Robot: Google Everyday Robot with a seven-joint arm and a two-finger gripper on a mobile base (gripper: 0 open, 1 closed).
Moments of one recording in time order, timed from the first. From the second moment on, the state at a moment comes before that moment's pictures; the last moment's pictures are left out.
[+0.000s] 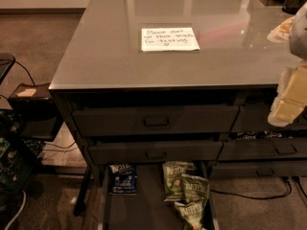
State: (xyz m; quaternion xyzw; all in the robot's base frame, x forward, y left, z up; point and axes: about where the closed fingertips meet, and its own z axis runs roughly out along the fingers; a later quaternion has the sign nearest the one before) arm 0.438 -0.217 0.976 -0.60 0.78 -0.03 0.16
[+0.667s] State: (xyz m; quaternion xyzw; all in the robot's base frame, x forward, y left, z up) arm 0.427 -0.205 0.938 -0.60 0.78 -0.01 0.18
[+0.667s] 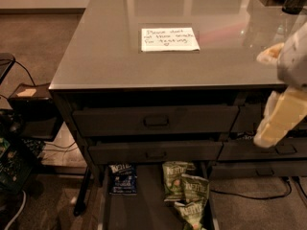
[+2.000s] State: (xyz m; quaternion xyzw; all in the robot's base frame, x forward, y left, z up) arm 0.403 -0.126 0.692 -0.53 0.80 0.20 0.22
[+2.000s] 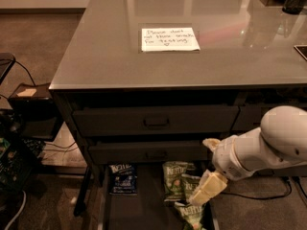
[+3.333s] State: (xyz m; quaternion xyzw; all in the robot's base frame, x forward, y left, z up) arm 0.408 -0.050 0.542 -0.54 0.75 0.24 0.27
